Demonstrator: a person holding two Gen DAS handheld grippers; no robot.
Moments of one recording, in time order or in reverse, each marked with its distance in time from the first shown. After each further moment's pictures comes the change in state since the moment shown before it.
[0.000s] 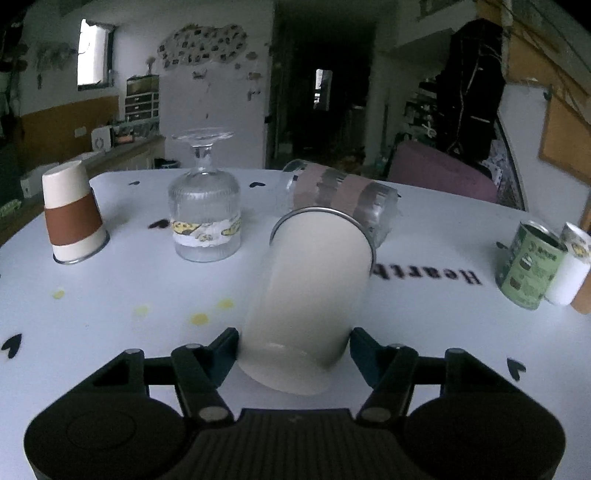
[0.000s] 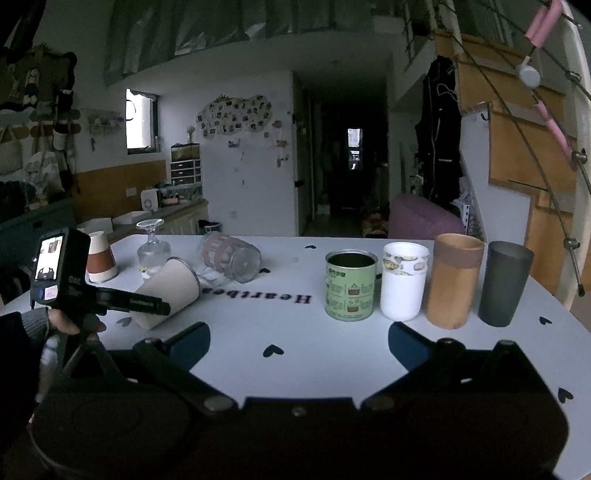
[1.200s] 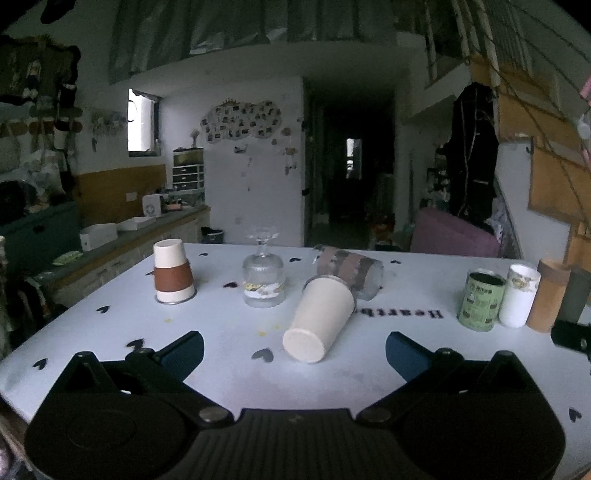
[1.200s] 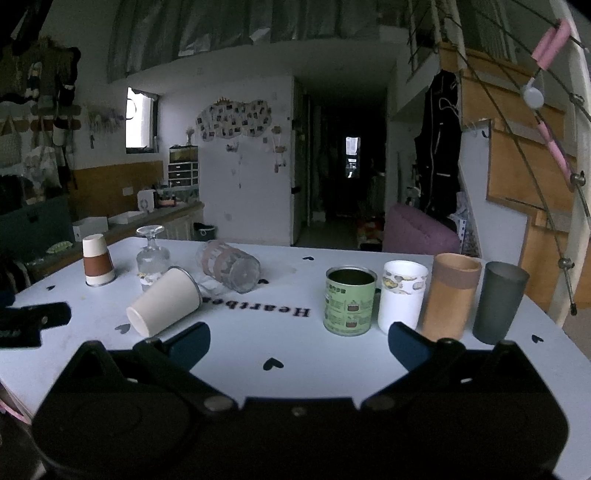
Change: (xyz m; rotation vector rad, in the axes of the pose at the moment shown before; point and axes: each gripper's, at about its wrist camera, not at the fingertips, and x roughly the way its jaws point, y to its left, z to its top) left arm -0.175 -0.030 -0.033 -0.014 -0.237 0.126; right arm -0.001 0.012 0.009 -0.024 -0.025 -0.012
